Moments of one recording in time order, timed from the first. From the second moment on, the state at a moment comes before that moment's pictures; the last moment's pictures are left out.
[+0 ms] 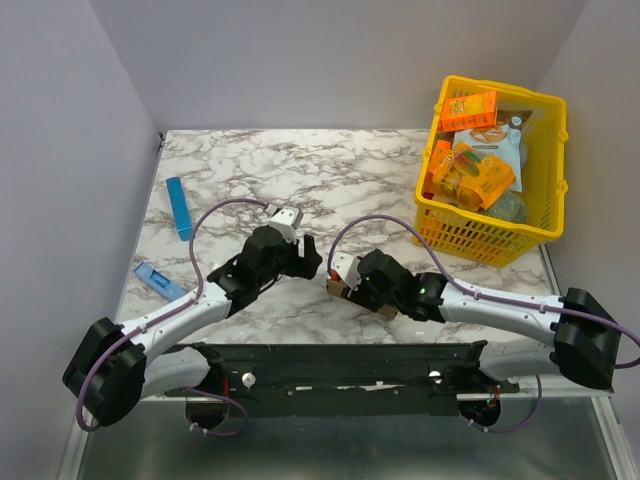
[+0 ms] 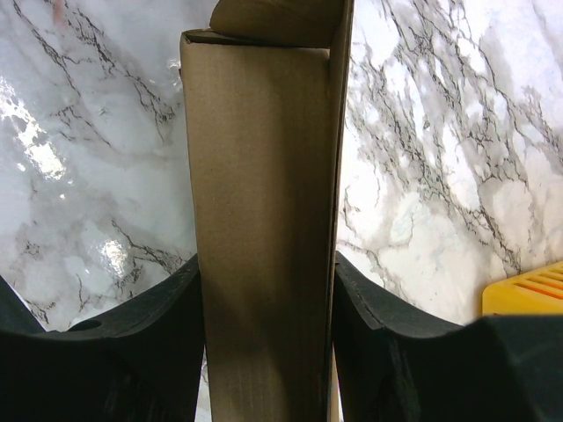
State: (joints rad) left arm -0.69 1.12 0.57 0.09 -0.03 -0.37; right arm 1.03 1.27 0.71 -0.25 0.20 -0.31
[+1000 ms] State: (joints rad) left arm -0.74 1.11 0.49 0.28 0.22 -0.33; right arm 1.03 1.27 0.71 -0.25 0.20 -0.31
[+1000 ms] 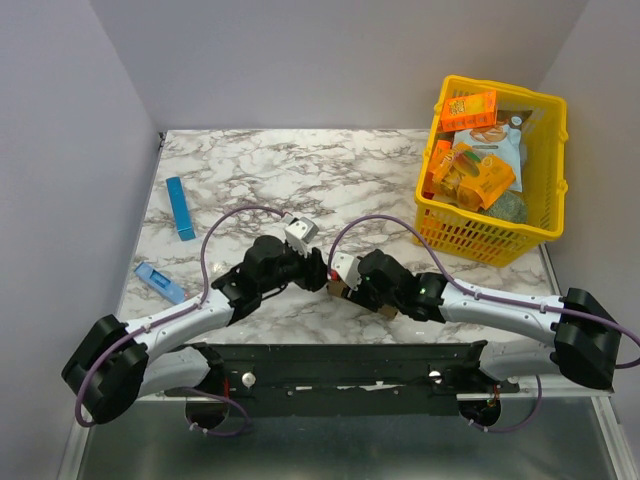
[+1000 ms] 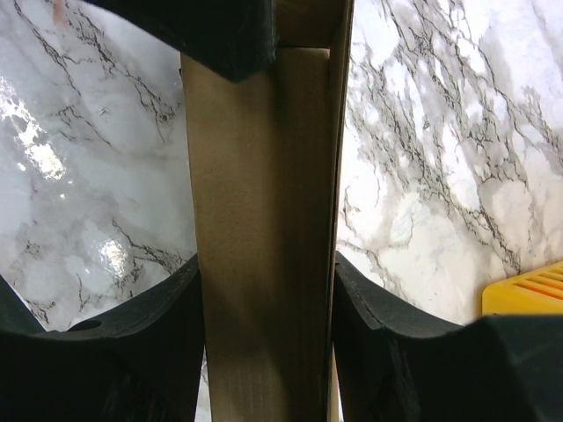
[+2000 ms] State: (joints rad) left arm -0.85 1.17 0.55 0.24 0.05 -0.27; right arm 1.03 1.27 0.71 -0.24 0.21 -0.30
